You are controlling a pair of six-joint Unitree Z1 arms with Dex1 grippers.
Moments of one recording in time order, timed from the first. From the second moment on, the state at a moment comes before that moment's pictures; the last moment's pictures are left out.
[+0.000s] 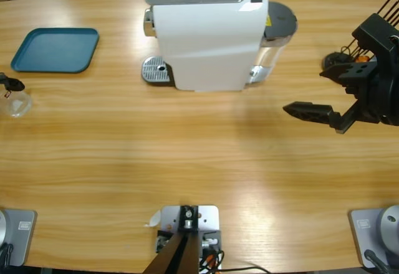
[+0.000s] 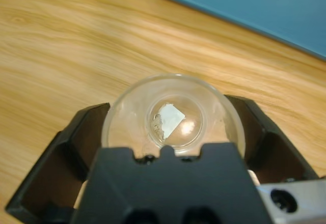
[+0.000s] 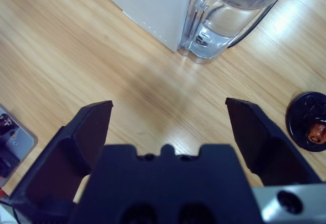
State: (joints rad) arm 0 -0.09 1.52 -0.60 0.16 0.33 -0.34; arm 1 0.86 1.23 -0.80 0.45 -0.14 0.11
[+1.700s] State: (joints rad) arm 0 -0.40 1.74 -1.13 0.38 -0.37 0.71; arm 1 0.81 1.23 -0.78 0.40 -0.14 0.12
